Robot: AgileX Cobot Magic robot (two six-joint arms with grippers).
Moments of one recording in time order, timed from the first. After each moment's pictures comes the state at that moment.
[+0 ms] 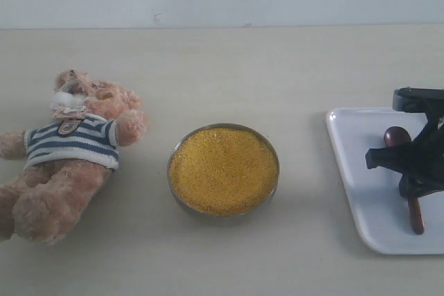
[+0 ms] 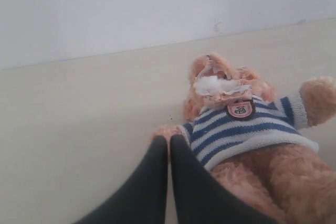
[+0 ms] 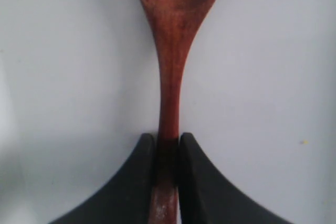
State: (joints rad) left arm 0.06 0.00 0.00 -0.17 0.29 0.26; right arm 0.09 1.70 -0.70 0.01 0.48 0.16
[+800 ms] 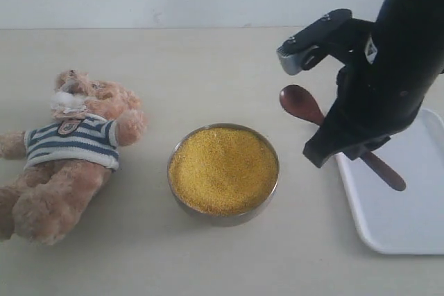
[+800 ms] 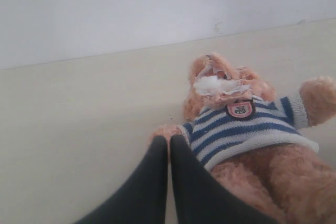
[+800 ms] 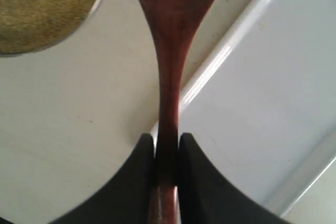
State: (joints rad) left arm 0.06 0.00 0.00 -0.17 0.29 0.26; right arm 0.64 1.47 -1.06 -0.14 1.10 0.01
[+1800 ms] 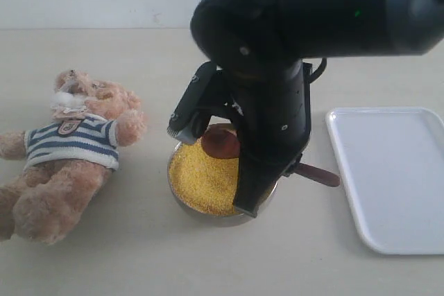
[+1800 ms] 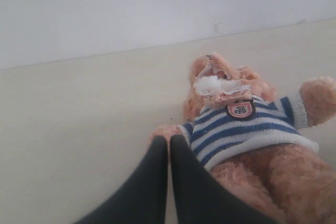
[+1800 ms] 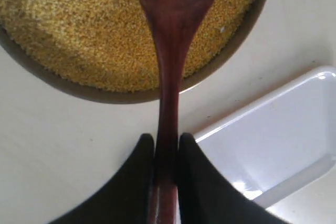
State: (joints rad) left arm 0.06 0.00 0.00 -0.17 0.29 0.26; right arm 0.95 1.76 -1.27 -0.34 1.21 -0.05
